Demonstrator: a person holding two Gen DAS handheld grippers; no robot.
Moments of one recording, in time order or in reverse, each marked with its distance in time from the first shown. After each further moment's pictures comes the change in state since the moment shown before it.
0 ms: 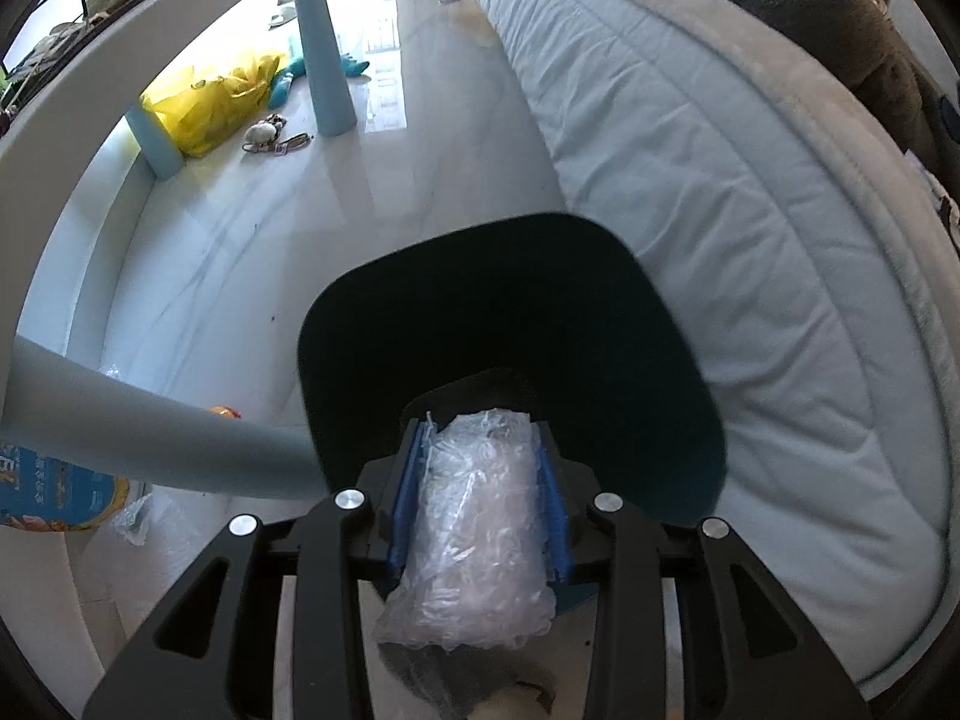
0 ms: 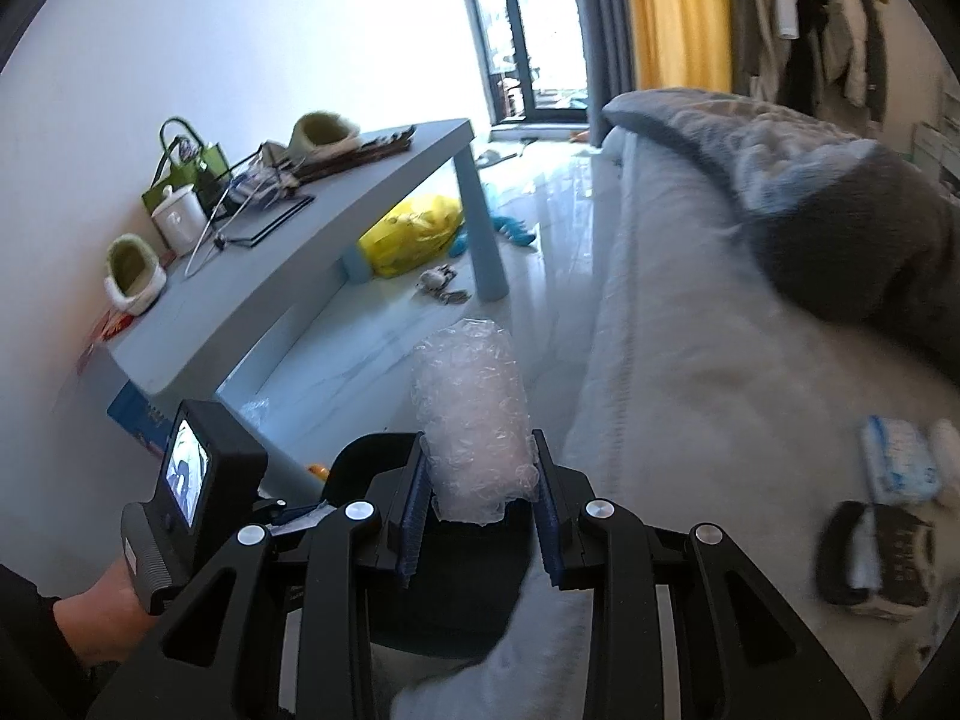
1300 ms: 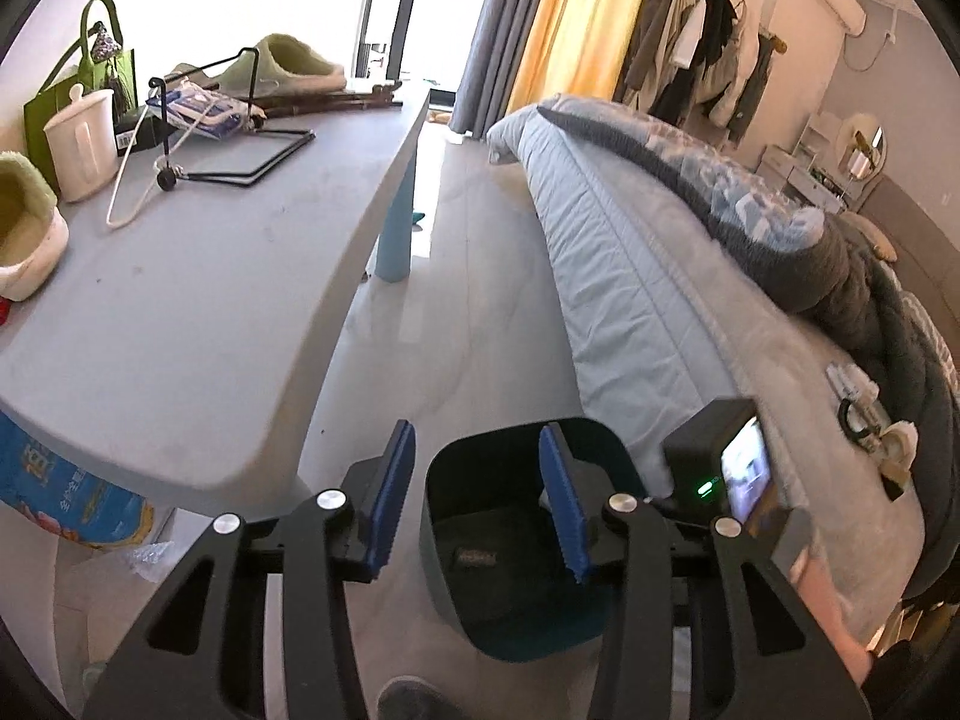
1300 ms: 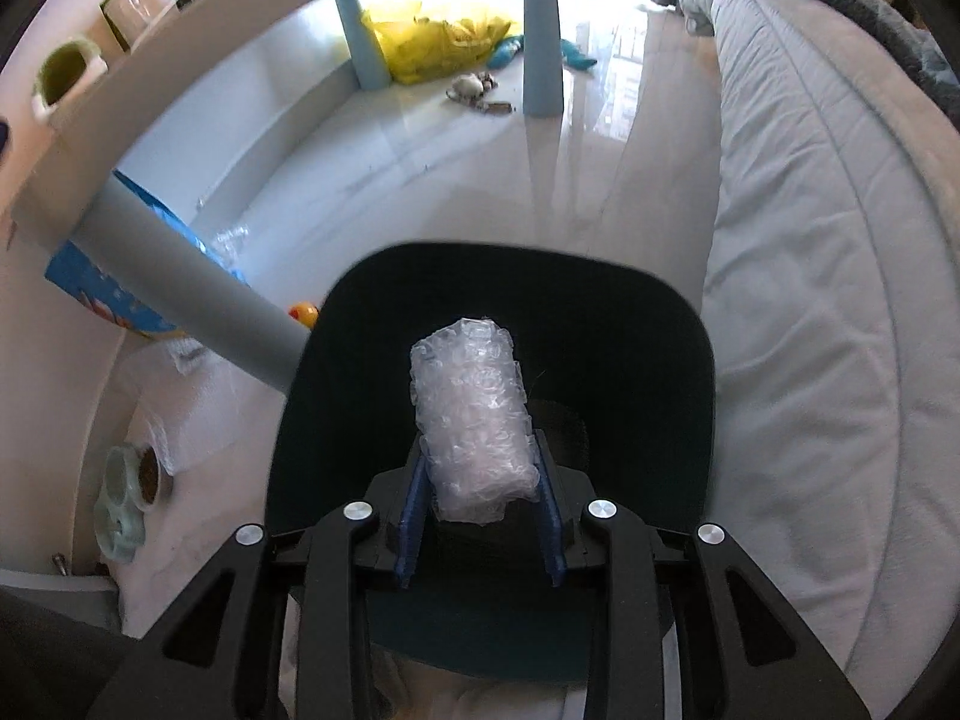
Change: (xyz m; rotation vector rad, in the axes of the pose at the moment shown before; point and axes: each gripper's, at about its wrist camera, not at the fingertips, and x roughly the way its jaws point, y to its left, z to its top) left arm -0.138 0.074 0.004 -0.179 -0.385 -0.065; right arm 0.169 0.071 -0.061 -0.102 0.422 -0.029
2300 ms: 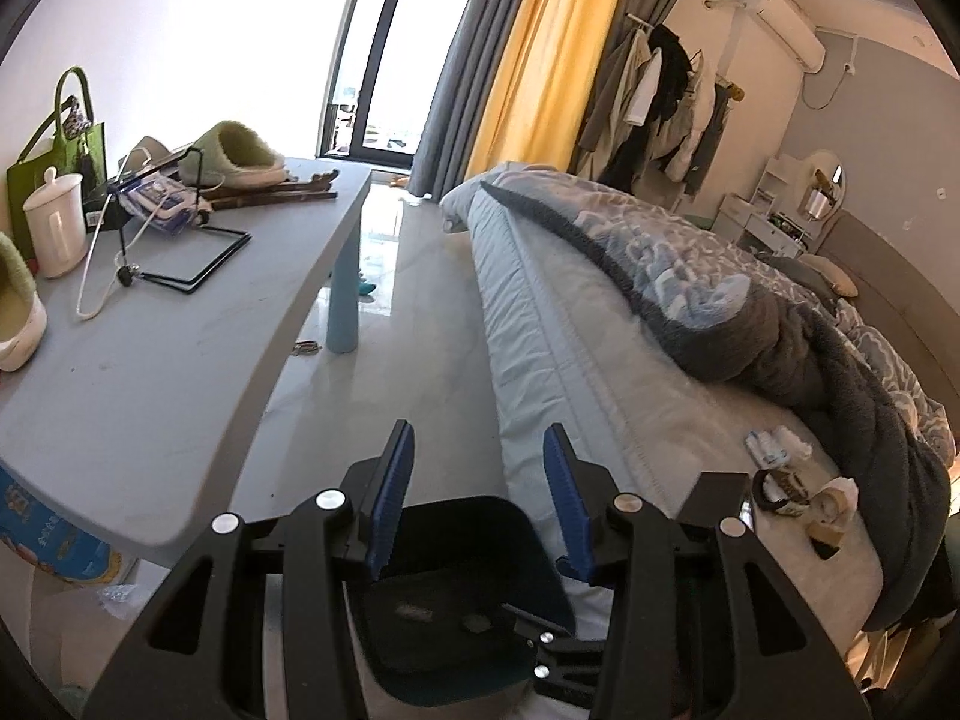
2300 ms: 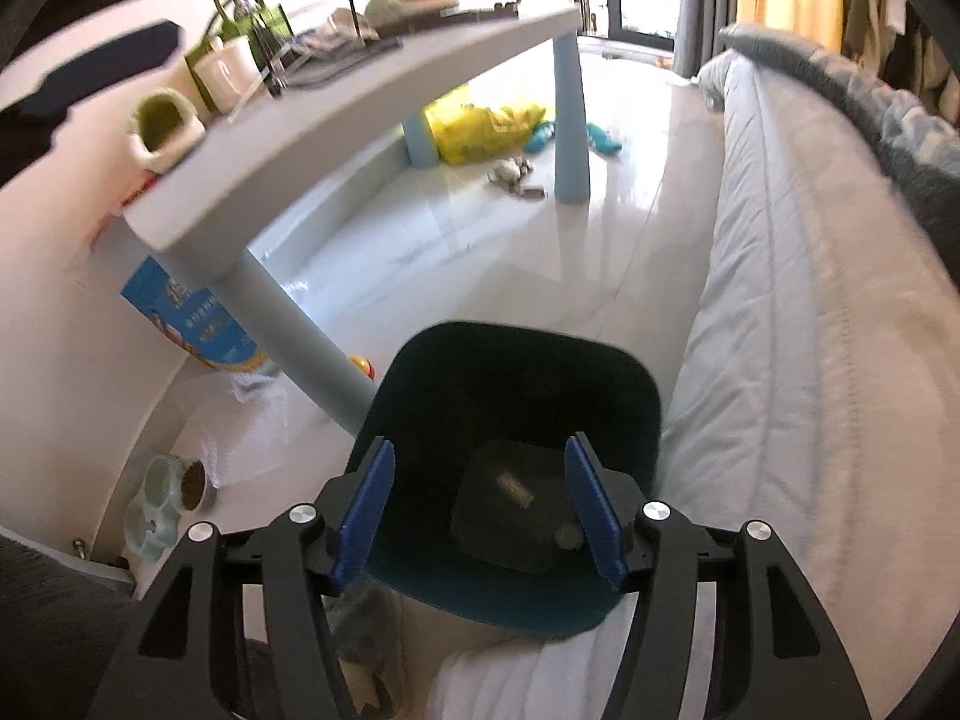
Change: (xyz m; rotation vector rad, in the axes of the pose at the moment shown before) left arm -0.038 -0.069 0.034 0.014 -0.149 -0.080; right arm -0.105 -0.014 -0.016 -0.059 -0.207 0.096
